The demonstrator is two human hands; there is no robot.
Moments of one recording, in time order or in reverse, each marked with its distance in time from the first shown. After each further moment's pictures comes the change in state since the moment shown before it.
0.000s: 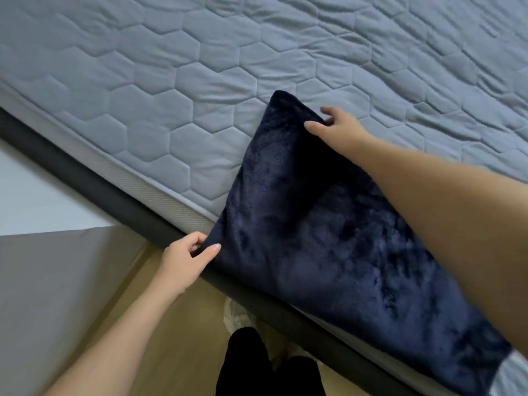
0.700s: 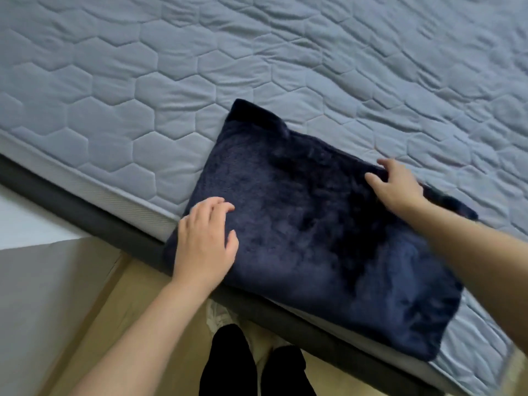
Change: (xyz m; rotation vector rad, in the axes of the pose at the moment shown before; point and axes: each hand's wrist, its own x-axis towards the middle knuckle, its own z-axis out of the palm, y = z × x) left_hand -0.028 0.094 0.054 0.588 0.260 0.566; right_hand -0.093 0.157 -0.084 -0.305 0.266 0.240
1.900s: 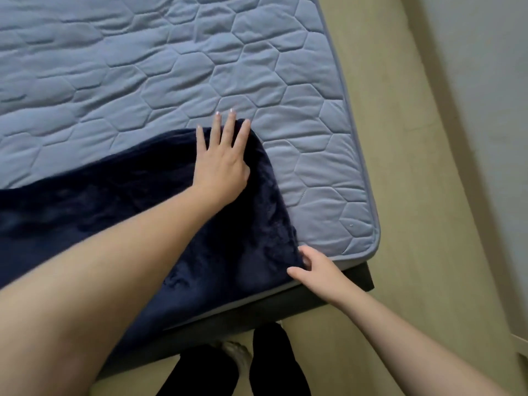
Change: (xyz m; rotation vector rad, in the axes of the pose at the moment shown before) left_hand 0.042 0.346 0.211 0.515 -0.326 0.913; right_hand -0.253 0.242 0.083 1.058 -0.284 0.425
